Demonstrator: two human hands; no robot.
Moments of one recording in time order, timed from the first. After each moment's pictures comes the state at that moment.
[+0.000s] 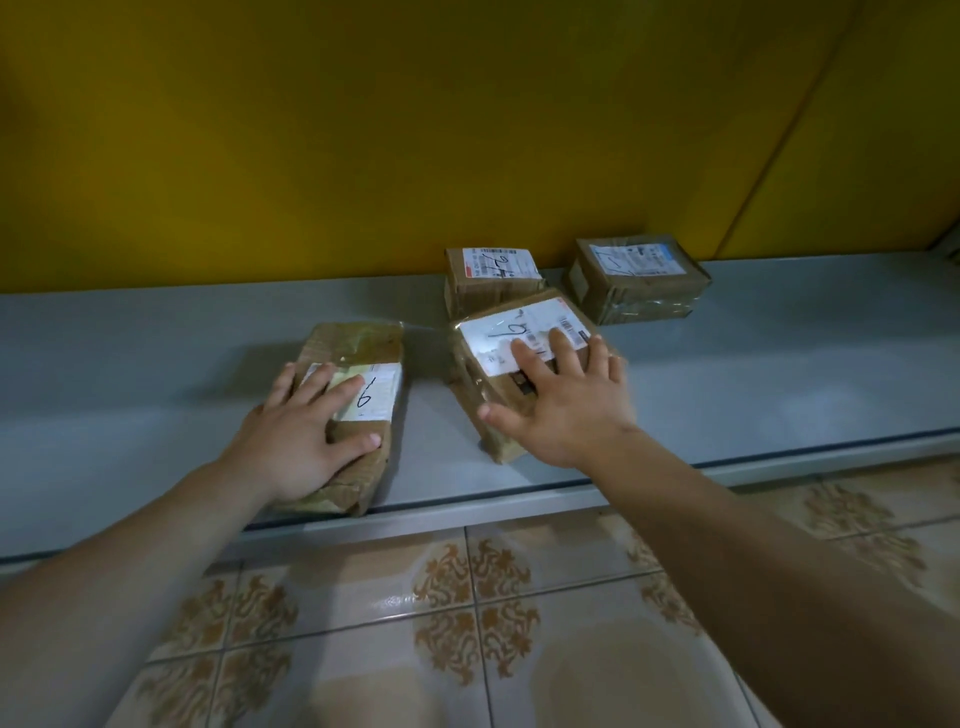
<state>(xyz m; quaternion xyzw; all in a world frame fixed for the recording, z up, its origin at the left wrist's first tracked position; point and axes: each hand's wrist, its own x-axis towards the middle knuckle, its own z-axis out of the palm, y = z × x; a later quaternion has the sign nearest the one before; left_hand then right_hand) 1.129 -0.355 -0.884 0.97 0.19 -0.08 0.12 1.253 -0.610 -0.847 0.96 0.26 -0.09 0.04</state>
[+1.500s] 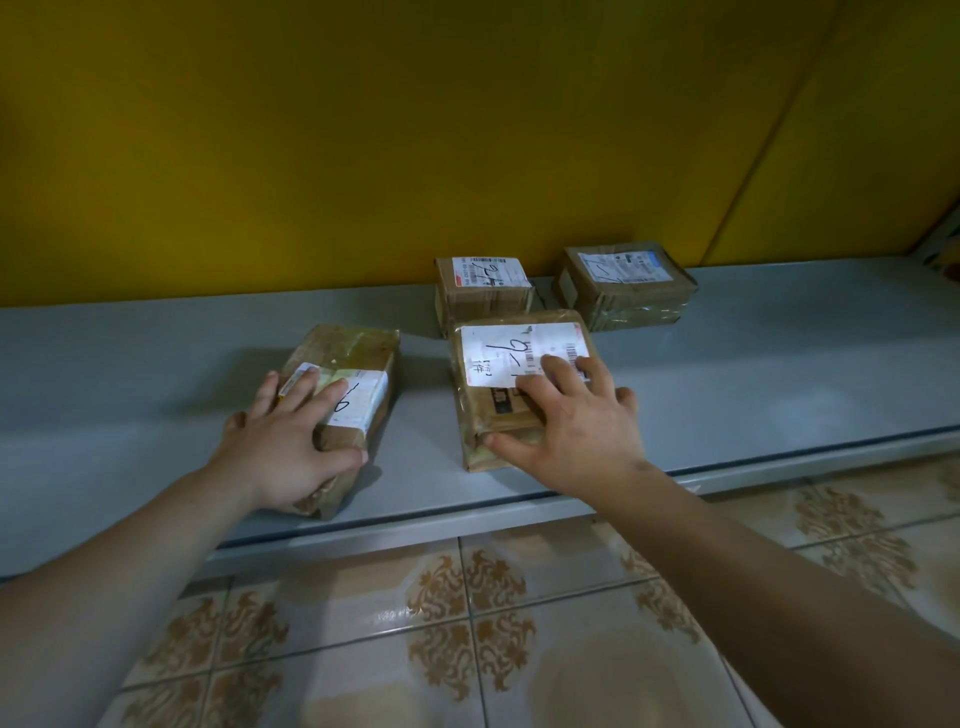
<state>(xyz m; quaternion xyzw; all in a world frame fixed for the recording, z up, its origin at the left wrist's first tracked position) 1.135 -0.351 -0.885 0.96 0.22 -0.10 0.13 1.236 -0.629 -0.853 0.96 0.26 -0.01 -0.02</state>
